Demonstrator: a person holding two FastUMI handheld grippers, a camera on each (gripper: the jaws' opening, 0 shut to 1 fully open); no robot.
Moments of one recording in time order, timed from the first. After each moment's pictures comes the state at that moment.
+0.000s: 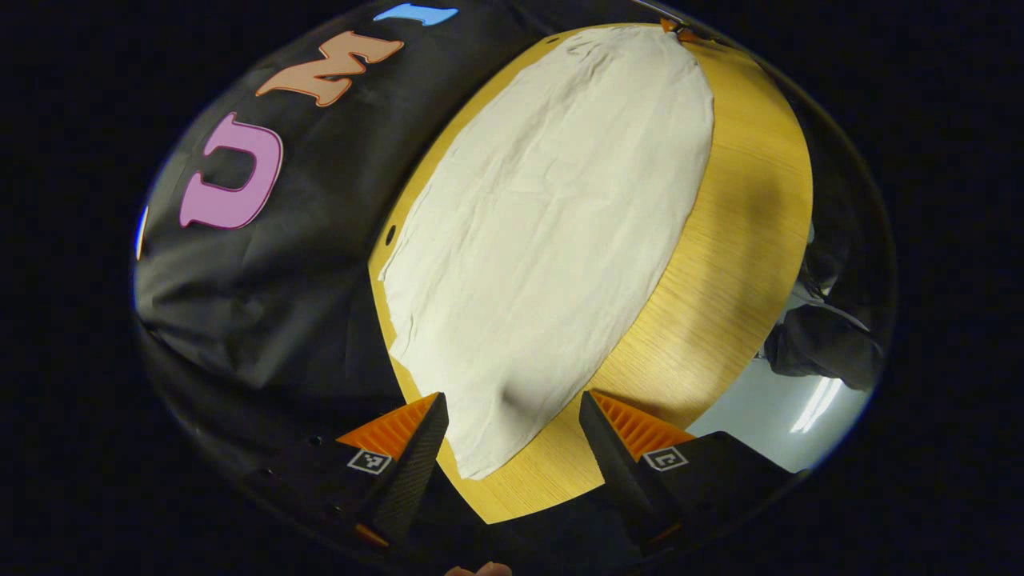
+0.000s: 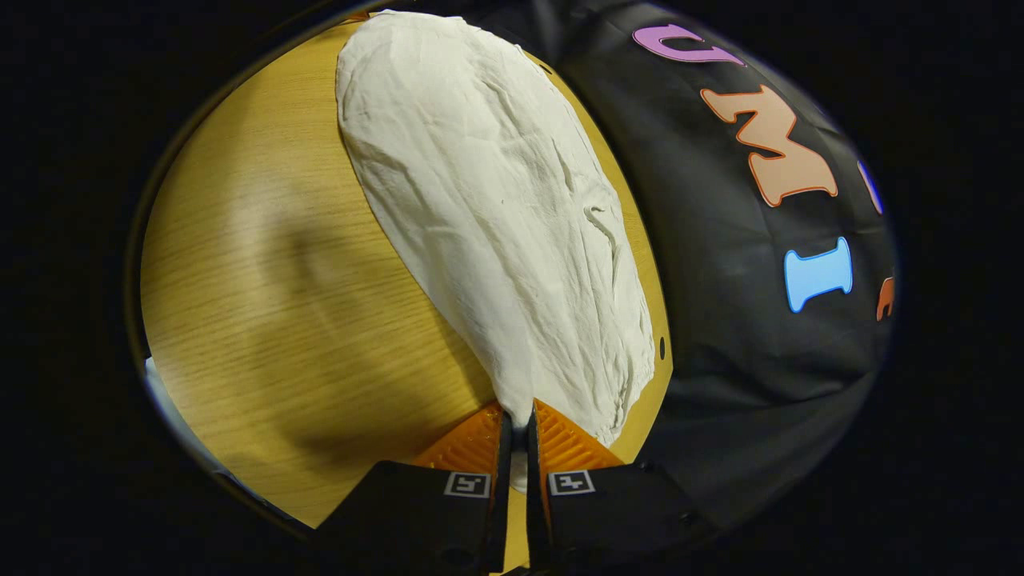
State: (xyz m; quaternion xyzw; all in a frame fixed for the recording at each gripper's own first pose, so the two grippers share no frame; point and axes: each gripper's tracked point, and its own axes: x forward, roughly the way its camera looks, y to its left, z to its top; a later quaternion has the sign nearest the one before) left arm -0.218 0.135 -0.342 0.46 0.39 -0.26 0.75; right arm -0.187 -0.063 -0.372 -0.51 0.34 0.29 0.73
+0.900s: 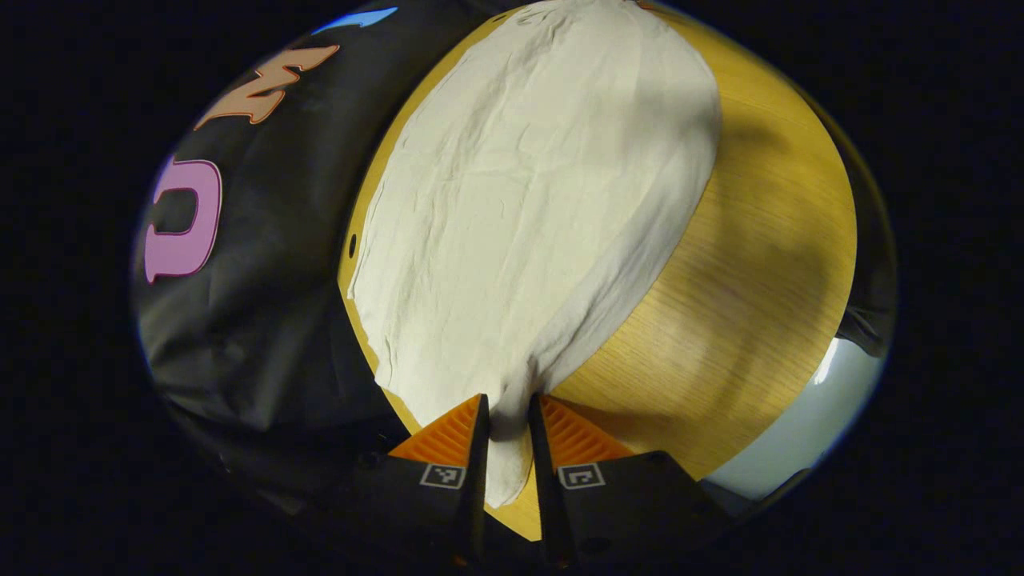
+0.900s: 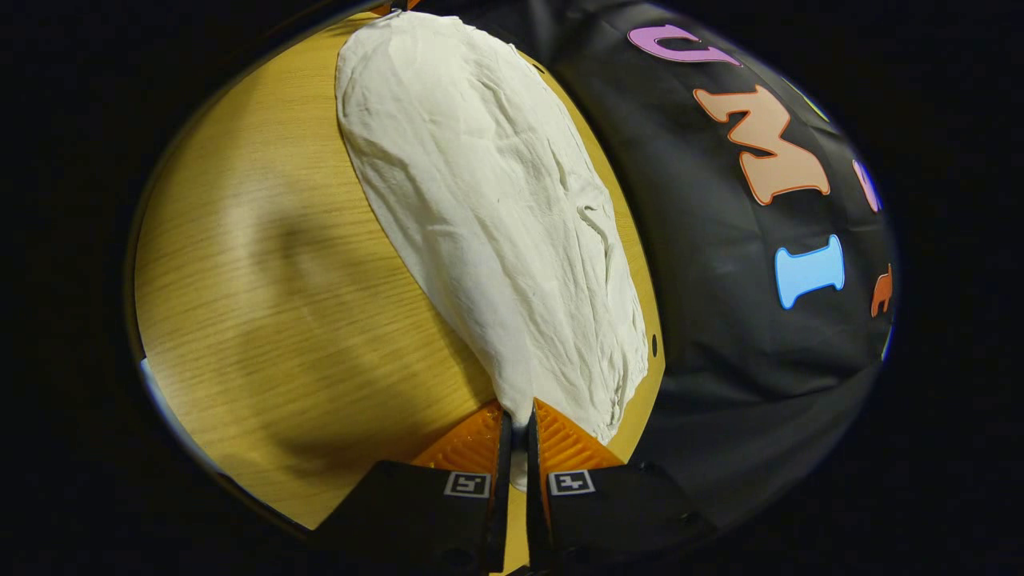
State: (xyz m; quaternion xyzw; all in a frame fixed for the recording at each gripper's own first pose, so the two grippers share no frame) left arm -0.188 0.131 -0.374 0.49 0.43 -0.29 0.70; right arm -0.187 -0.064 -0.371 -0.51 0.33 0.28 0.74
